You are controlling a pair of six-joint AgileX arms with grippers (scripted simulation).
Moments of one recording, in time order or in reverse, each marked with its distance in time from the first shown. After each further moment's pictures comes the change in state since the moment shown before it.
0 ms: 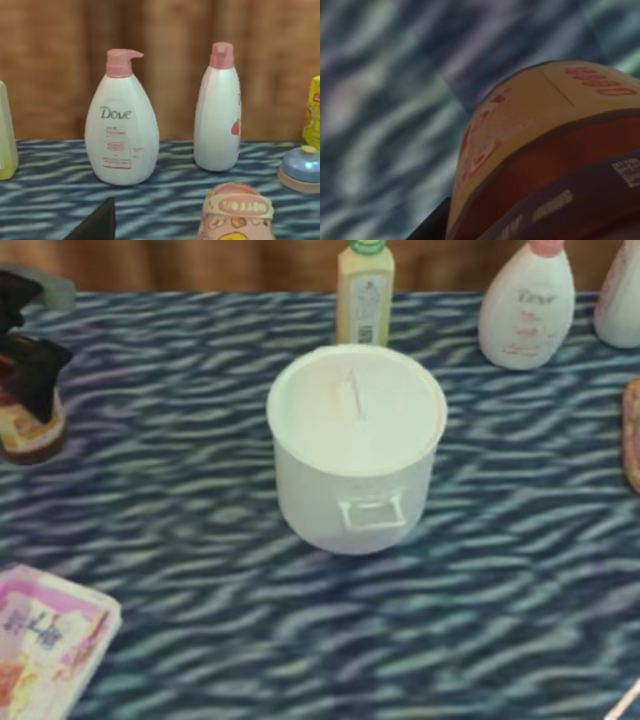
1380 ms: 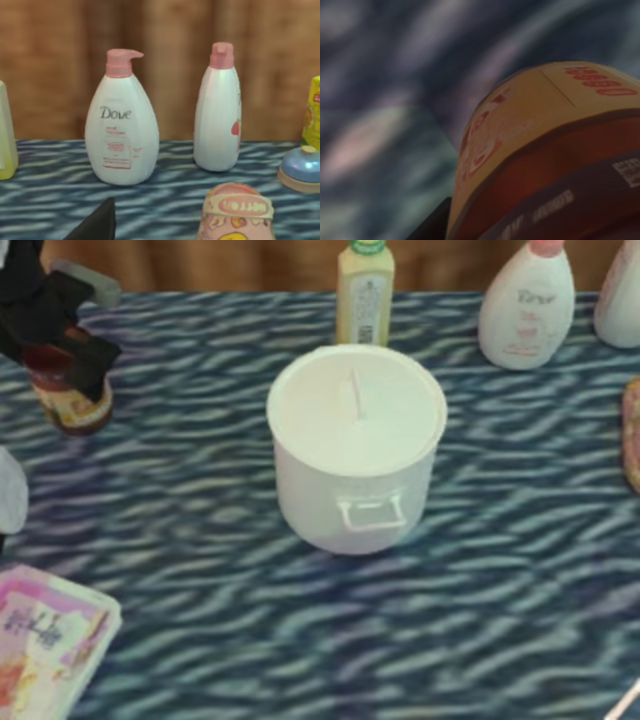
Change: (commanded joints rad) left arm -0.044 0.753 1.204 -0.321 0.021 -0.017; right arm 0.000 0.000 0.000 0.000 0.000 0.000
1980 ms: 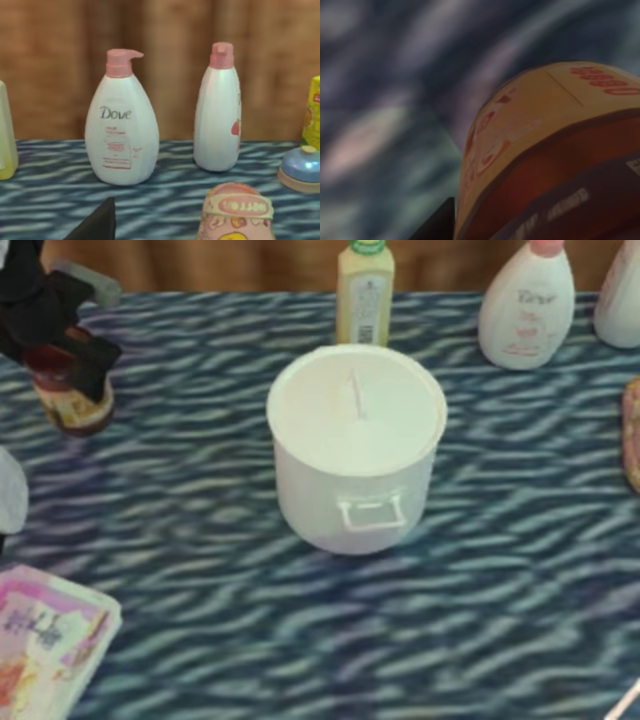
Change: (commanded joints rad) left arm 0.000 0.000 0.000 0.000 0.000 0.000; right arm 0.000 0.000 0.000 0.000 0.000 0.000
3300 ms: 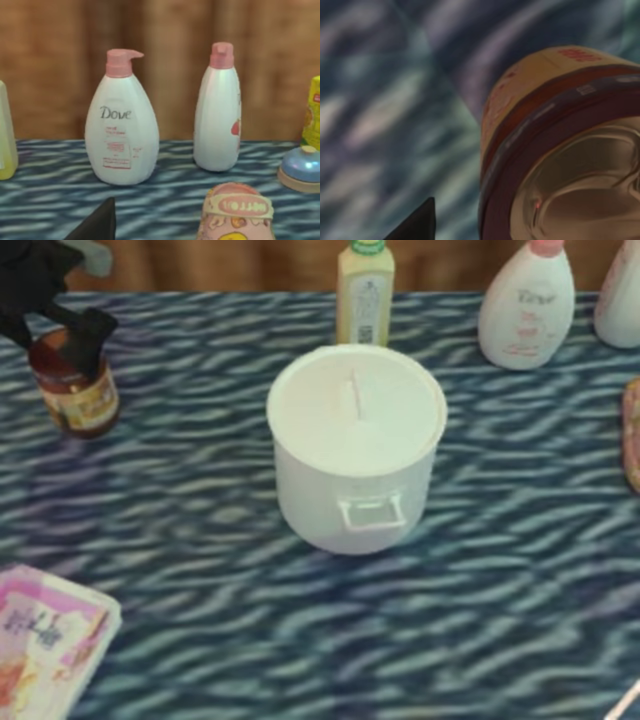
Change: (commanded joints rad) left arm 0.002 -0.248 -0.357 0.105 -0.004 0.002; right arm 0.000 0.000 0.000 0.000 0.000 0.000
